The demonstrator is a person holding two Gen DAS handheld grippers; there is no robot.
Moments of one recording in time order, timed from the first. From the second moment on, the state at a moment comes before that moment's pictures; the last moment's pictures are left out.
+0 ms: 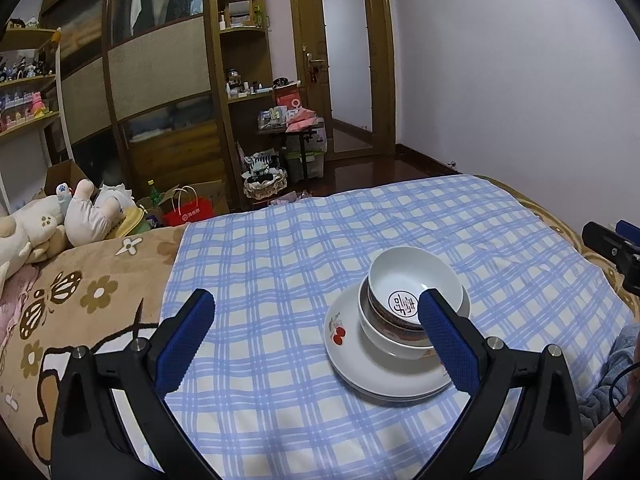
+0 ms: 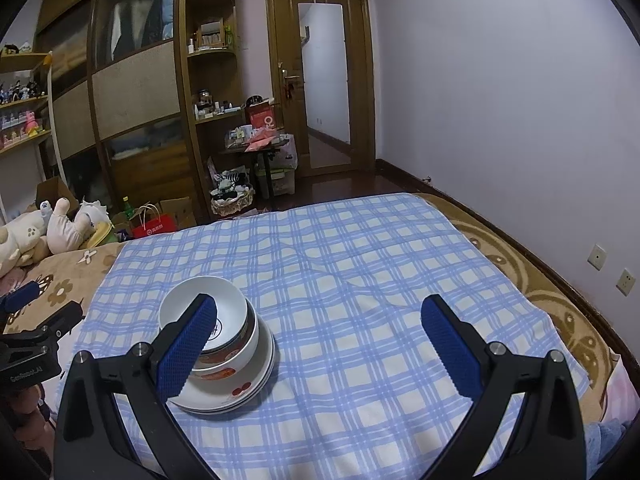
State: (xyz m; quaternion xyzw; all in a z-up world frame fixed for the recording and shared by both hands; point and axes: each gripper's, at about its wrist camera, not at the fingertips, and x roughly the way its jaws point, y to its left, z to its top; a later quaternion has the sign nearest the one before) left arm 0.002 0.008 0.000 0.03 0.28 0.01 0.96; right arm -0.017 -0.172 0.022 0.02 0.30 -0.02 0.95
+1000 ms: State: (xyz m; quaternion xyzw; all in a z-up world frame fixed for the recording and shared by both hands) left arm -0.001 0.012 0.001 0.03 0.27 0.02 0.96; right arm -0.020 -0.171 0.023 0.02 0.29 -0.02 0.96
